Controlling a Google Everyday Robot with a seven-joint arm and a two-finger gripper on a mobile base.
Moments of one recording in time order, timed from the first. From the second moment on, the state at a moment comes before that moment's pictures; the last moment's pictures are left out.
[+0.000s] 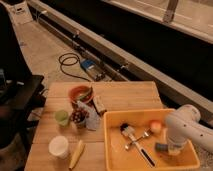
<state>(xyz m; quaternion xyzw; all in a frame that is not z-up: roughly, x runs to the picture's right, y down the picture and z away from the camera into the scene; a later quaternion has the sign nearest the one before) 0.332 0.309 0.716 -0.39 0.11 0.09 0.91</state>
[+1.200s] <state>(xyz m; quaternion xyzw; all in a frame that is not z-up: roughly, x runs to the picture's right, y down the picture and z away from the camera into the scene) 0.309 0.322 0.698 -0.43 0.07 0.08 0.90</state>
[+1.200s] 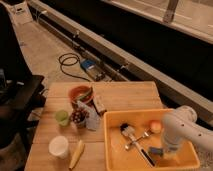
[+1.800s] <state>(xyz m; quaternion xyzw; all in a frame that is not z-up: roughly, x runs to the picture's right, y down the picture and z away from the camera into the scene) 0.323 0.294 0.724 -0.41 0.10 0.09 0.90</state>
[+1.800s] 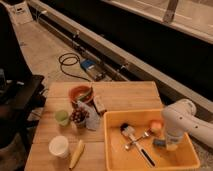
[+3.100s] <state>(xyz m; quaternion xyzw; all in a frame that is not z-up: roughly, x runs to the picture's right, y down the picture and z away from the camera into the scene) 0.330 0.294 0.722 -0.44 0.09 0.08 0.89</state>
